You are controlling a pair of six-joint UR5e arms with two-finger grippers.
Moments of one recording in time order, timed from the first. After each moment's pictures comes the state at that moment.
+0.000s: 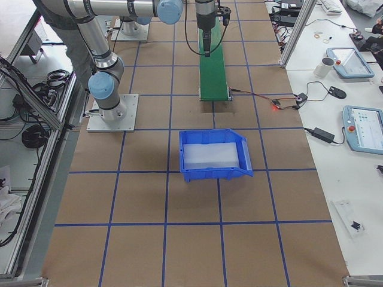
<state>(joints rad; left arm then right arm) -0.66 -1.64 -1.63 -1.60 1.89 0.38 1.49 -1.64 1.63 -1.69 -1.63 0.00</state>
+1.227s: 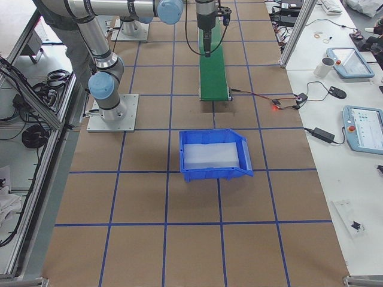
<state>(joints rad) -0.57 -1.95 -1.63 -0.93 1.76 0.97 1.49 -1.64 1.63 -1.69 -1.63 0.00</state>
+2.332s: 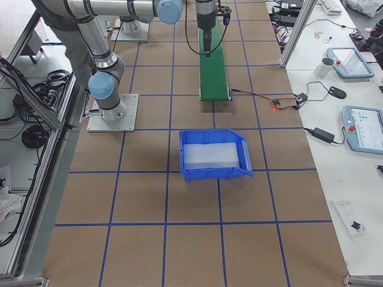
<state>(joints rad) -0.54 -2.11 -1.66 -0.79 1.64 0.91 1.49 -1.64 1.63 -1.70 -1.64 0.00</state>
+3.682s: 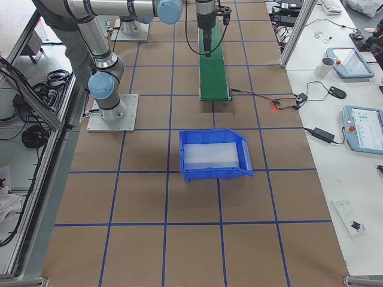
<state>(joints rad) -0.59 -2.11 -1.65 -0.82 1.60 1.06 1.49 -1.64 1.63 -1.70 -1.64 0.00</state>
